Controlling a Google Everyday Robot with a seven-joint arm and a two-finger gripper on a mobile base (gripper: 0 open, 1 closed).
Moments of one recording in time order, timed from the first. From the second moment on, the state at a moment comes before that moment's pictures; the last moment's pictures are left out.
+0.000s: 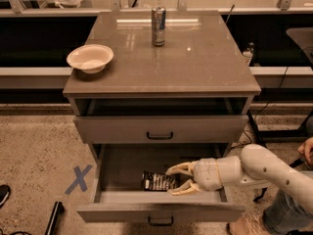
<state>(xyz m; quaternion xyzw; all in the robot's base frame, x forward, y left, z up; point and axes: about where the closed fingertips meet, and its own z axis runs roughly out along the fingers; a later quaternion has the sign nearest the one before) 0.443 -0.060 0.585 -0.64 0.53 0.33 0.45</state>
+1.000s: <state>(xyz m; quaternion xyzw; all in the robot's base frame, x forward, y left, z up) 0.436 -0.099 0.691 -0.66 0.48 0.33 0.48</state>
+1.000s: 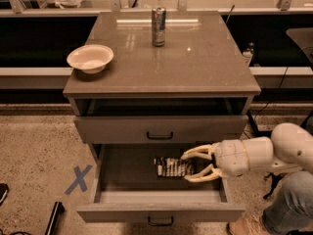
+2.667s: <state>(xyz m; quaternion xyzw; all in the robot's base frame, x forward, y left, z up) 0.586 -0.147 0.902 -0.67 0.56 0.28 0.39</state>
